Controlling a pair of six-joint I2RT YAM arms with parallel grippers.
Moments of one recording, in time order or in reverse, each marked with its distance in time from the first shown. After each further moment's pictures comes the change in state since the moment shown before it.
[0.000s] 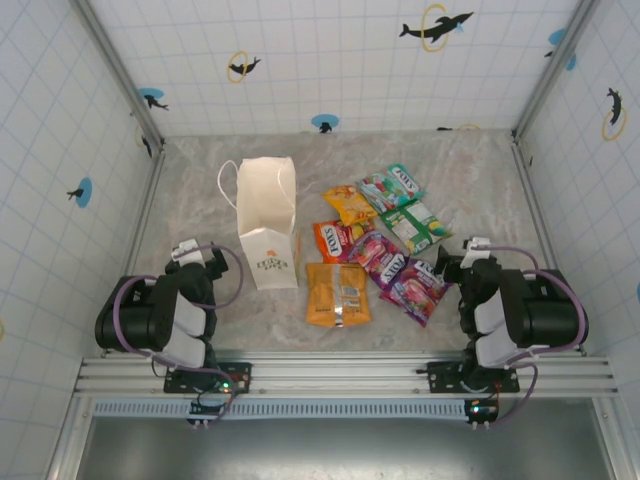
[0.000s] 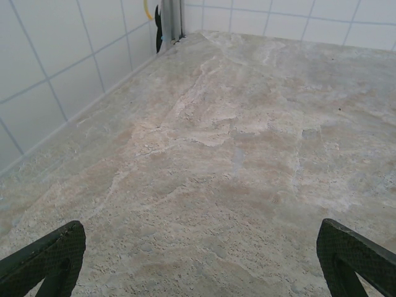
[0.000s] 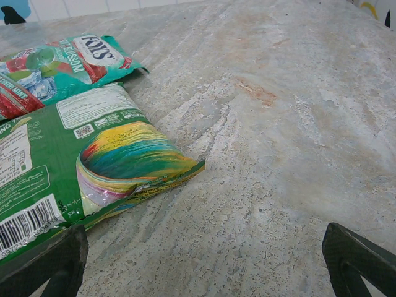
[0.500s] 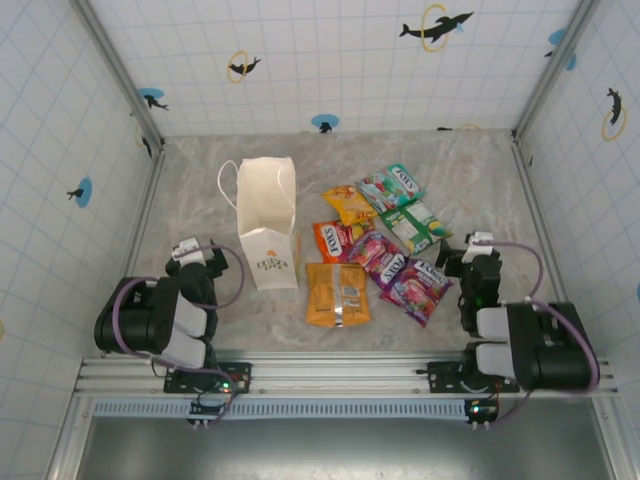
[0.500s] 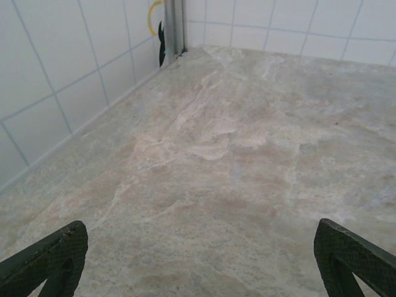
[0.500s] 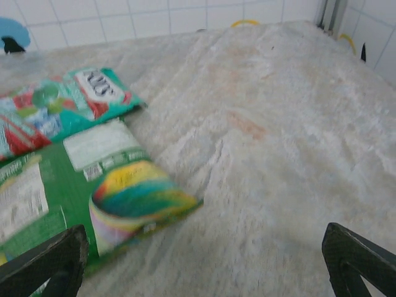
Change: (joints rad) left arm -0.037 -0.016 0.000 0.032 -0.048 0.008; right arm 0.039 -0.278 0.060 -0.287 0.083 0.025
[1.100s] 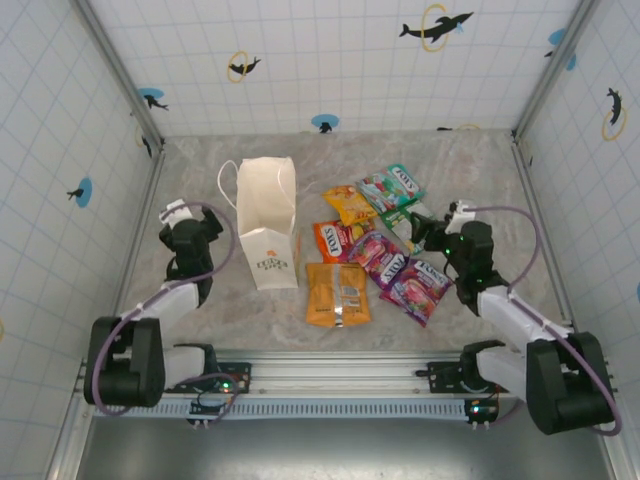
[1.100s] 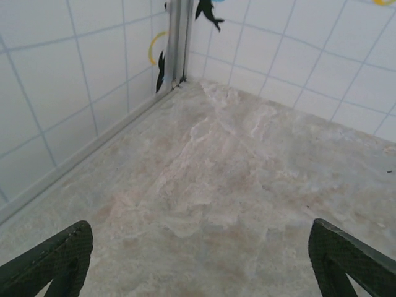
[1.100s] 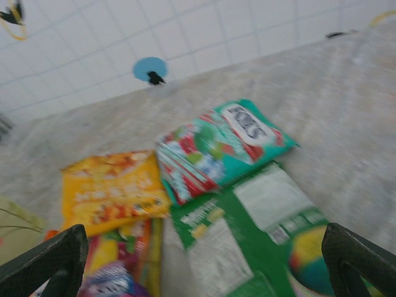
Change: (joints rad) left arm -0.012 -0.315 0.401 -0.795 -0.050 -0.188; right arm 0.174 -0.148 0.307 -0.431 -0.206 0.245
